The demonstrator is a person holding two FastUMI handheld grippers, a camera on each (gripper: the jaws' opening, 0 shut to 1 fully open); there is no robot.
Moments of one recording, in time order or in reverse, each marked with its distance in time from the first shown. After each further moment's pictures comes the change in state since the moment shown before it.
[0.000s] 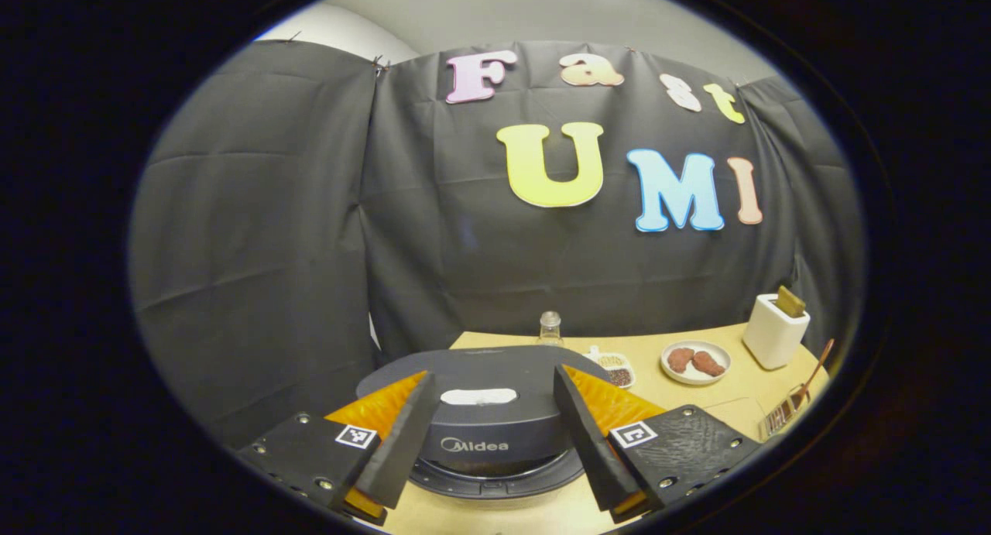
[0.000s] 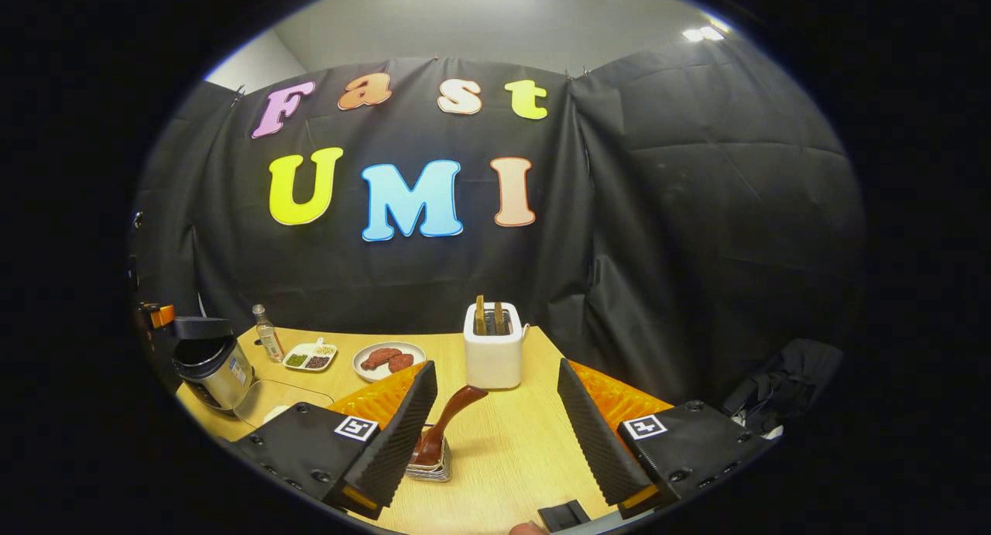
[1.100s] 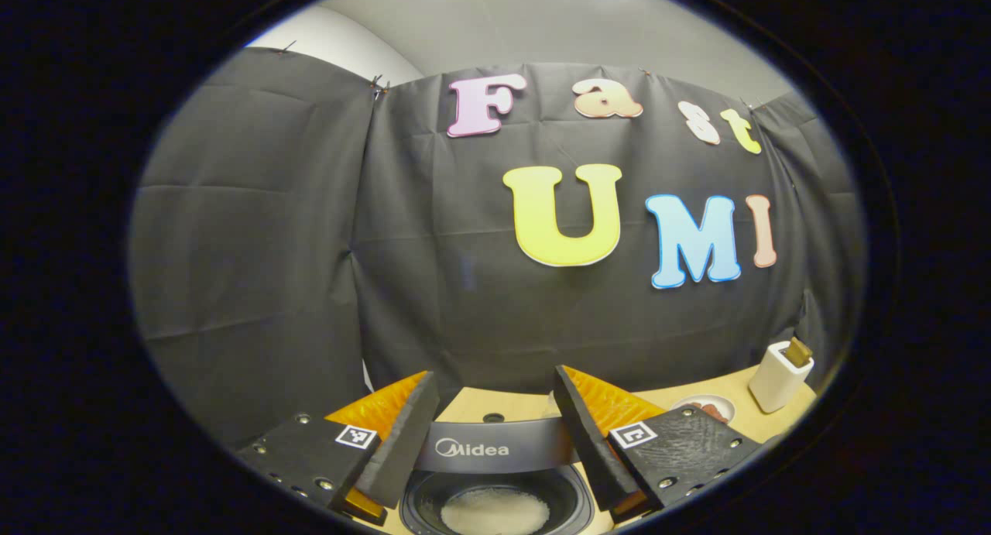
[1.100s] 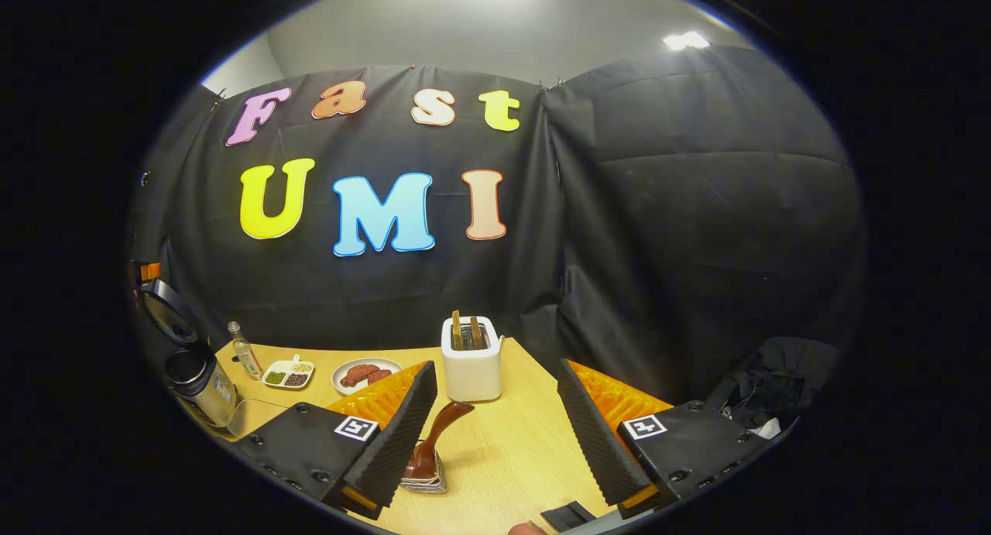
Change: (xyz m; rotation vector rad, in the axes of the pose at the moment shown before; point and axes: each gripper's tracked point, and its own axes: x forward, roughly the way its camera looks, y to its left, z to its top) left arm 0.064 0.012 0.128 -0.010 -0.115 0.006; right arm 0.000 -0.003 0.016 0.024 -0.039 -0.116
